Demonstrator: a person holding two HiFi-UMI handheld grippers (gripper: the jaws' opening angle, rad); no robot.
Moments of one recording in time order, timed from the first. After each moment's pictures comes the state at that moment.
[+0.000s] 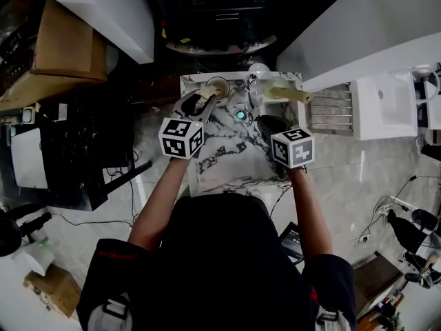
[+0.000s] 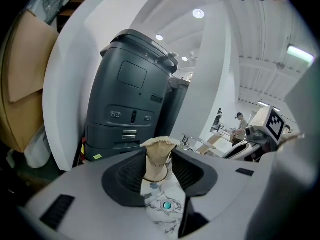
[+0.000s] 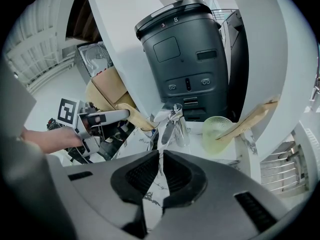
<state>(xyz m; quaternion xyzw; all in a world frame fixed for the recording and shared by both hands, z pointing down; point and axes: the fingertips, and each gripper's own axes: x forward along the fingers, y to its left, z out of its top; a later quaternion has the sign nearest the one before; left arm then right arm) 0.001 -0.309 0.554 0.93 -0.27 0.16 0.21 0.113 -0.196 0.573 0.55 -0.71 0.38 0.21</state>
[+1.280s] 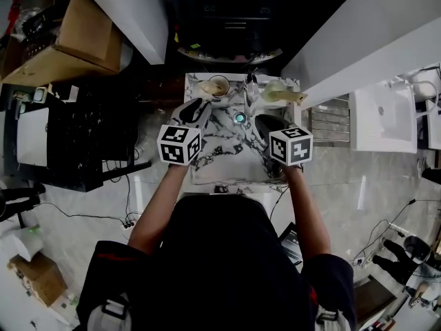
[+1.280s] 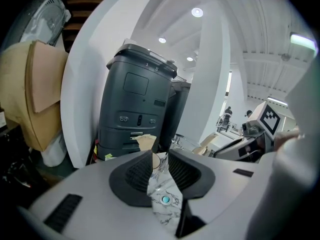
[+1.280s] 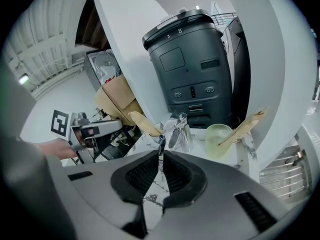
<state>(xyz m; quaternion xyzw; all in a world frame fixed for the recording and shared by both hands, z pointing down) -0.024 -0.265 0.526 0.91 -0.33 0.16 0.20 0.112 -0.186 0.545 0.54 -0.74 0.36 0.18</state>
